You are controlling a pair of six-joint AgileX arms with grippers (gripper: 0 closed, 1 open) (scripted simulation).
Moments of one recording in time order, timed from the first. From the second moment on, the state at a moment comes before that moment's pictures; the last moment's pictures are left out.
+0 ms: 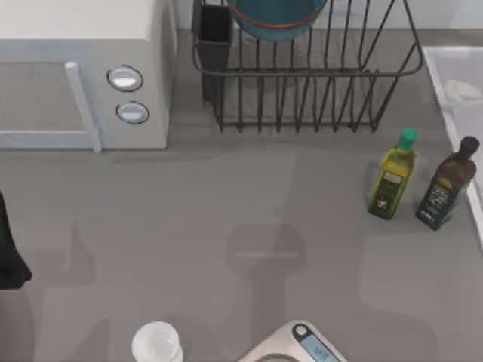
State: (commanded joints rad) left arm 0.00 0.00 0.00 0.00 0.00 0.00; right arm -0.15 2.61 2.49 -1.45 0.00 -1.15
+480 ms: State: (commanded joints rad) left arm 0.00 0.00 0.00 0.00 0.00 0.00; right arm -0.15 2.58 2.39 -1.37 0.00 -1.15
